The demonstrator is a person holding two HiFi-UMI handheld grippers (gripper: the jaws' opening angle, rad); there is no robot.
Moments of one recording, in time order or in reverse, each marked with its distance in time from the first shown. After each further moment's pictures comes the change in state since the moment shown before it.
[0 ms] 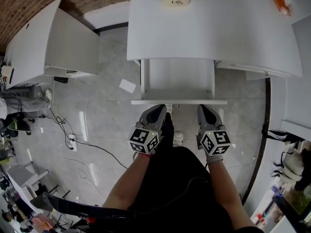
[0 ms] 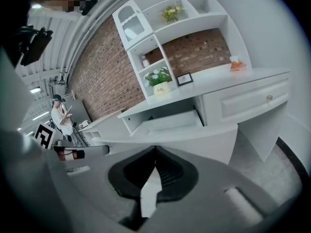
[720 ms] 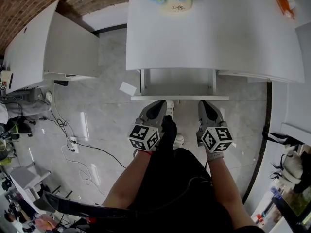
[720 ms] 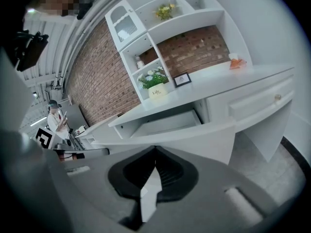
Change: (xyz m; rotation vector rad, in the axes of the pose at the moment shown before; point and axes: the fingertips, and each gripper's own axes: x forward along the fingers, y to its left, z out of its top) left arm 0.041 0.027 0.034 -0.024 -0.004 0.005; right arm 0.046 -0.015 0.035 0.046 -0.022 -0.007
